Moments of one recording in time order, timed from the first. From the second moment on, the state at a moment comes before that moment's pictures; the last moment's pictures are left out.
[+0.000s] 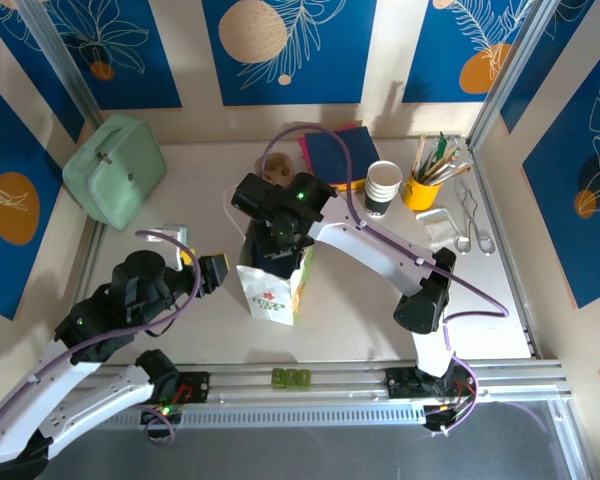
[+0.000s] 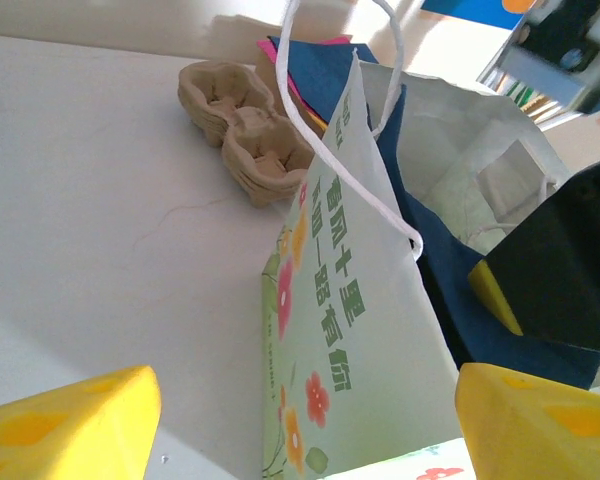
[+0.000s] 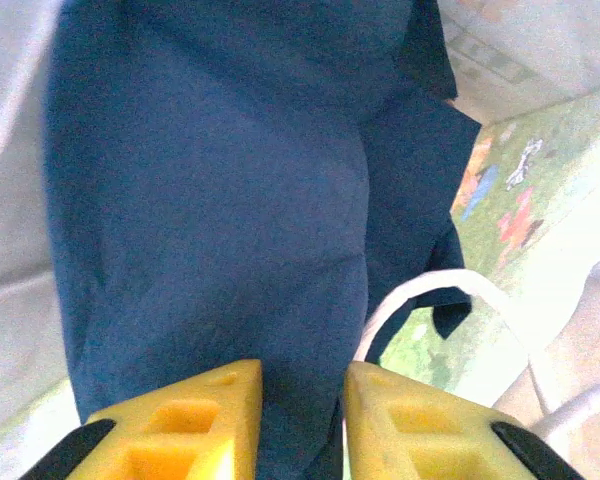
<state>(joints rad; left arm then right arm) -0.76 0.60 0.90 -0.76 -0.24 -0.50 1.04 1.94 2.21 -1.54 0.17 0.70</state>
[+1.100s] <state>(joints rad) -0.76 0.57 0.90 -0.78 -0.26 -0.52 0.94 1.97 2.08 -1.23 -0.01 0.63</state>
